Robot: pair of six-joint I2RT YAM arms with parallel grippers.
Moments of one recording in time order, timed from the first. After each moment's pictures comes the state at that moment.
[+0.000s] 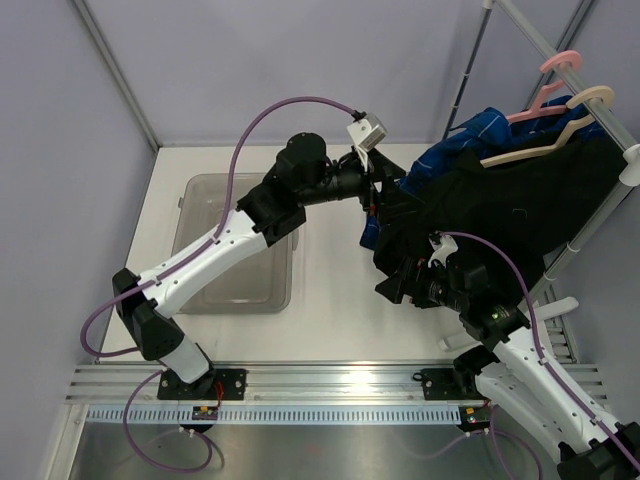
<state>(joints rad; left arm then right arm) -0.87 1.60 1.68 -0.07 0.48 -0.26 0.48 0.64 0.52 -0.42 -0.27 0.64</state>
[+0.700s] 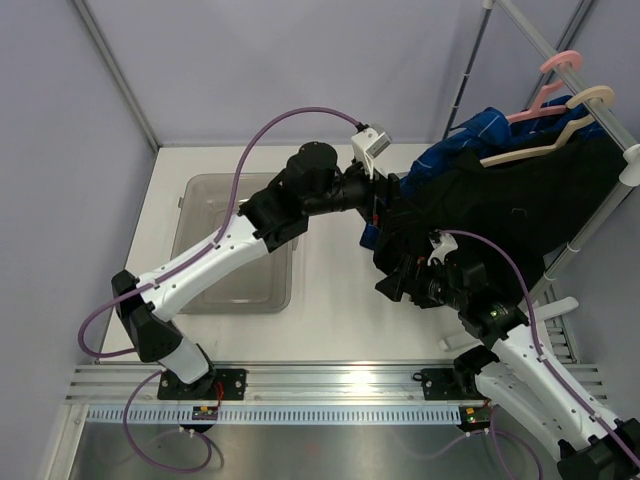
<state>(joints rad) -0.92 1.59 1.67 -0.20 0.37 -0.36 0.48 0.66 0.53 -0.41 -0.25 0.64</state>
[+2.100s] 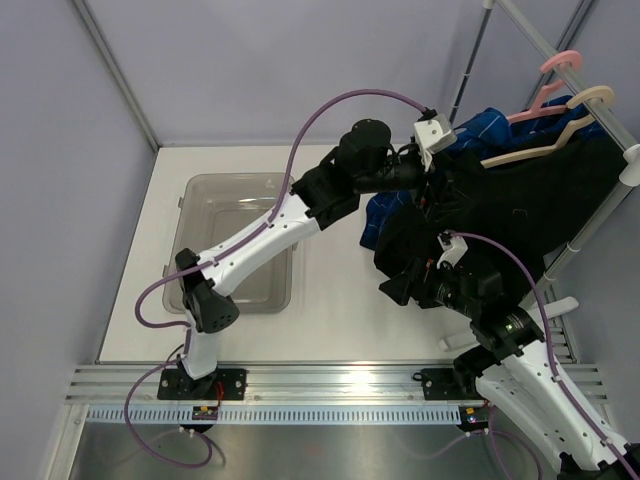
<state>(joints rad) -0.98 1.95 2.19 -0.25 0.45 -0.03 0.48 0.55 0.56 -0.47 -0.28 0.64</state>
